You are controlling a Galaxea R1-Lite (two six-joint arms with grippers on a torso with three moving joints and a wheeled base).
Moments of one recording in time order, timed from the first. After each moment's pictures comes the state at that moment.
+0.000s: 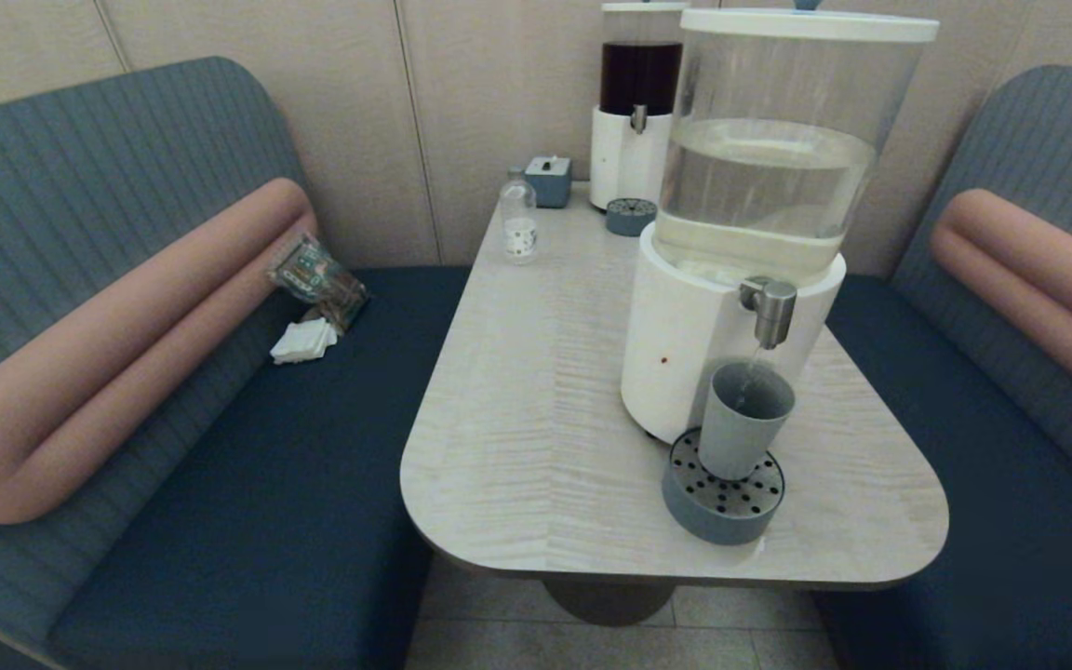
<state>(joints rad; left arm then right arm) -0.02 0.00 0.00 0.01 -0.01 0.05 0.14 1.23 -1.46 0.60 0.09 0.11</state>
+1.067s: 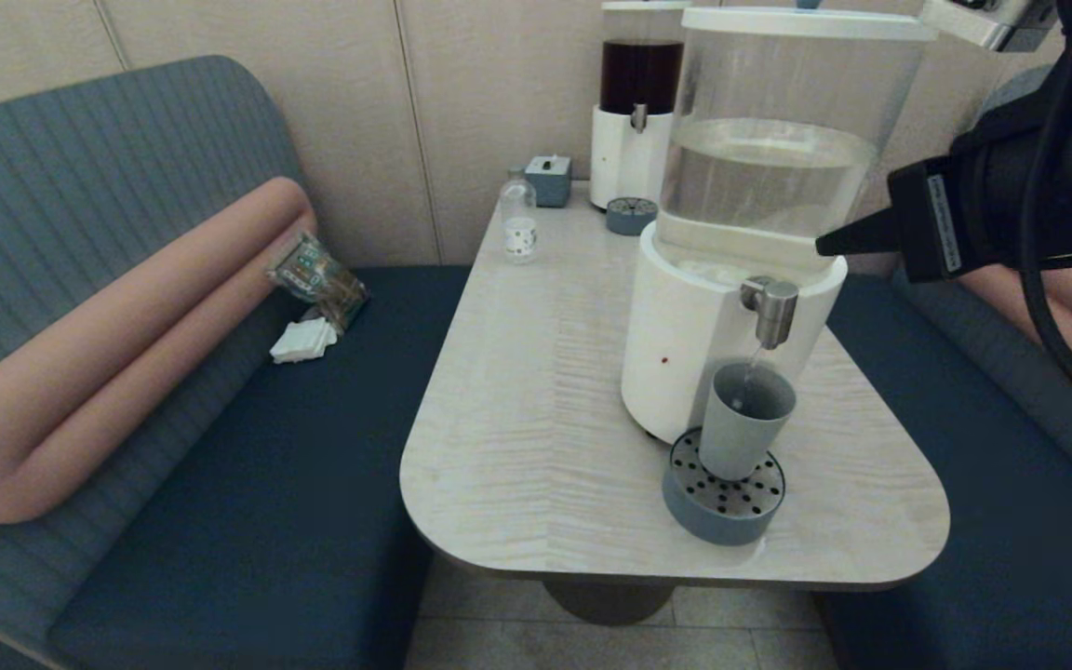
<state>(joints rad) -0.02 0.00 0.00 0.01 -0.01 0.05 0.58 1.57 -1.79 0.70 -0.15 0.06</state>
